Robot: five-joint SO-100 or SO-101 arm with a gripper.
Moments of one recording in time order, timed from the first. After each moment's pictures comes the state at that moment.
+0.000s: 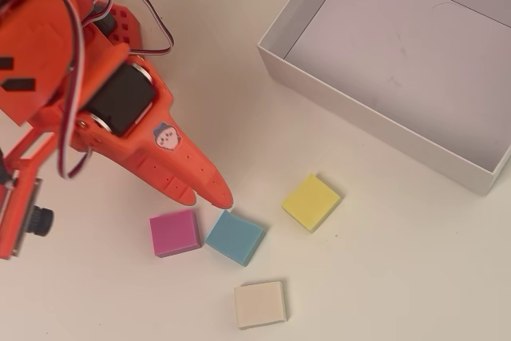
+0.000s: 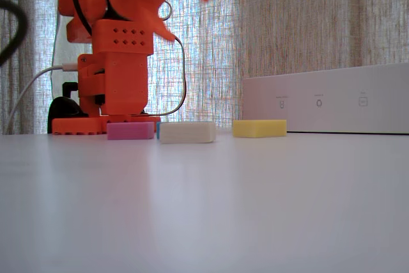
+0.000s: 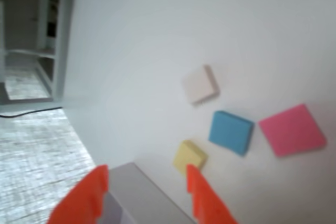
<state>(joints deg) -2.0 177.6 155.6 69.5 -22.9</state>
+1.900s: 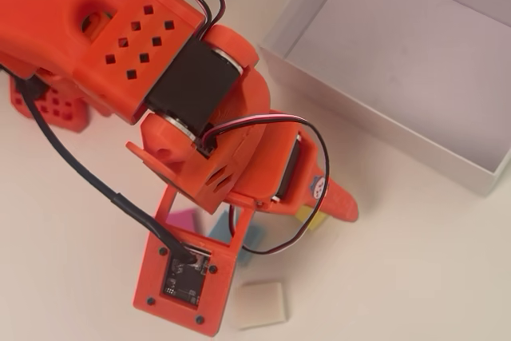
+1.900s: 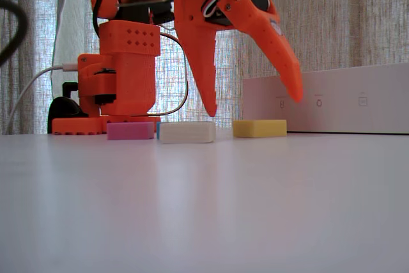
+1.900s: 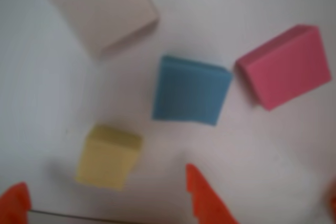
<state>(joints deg) -16.3 98.6 119.6 73.6 -13.9</state>
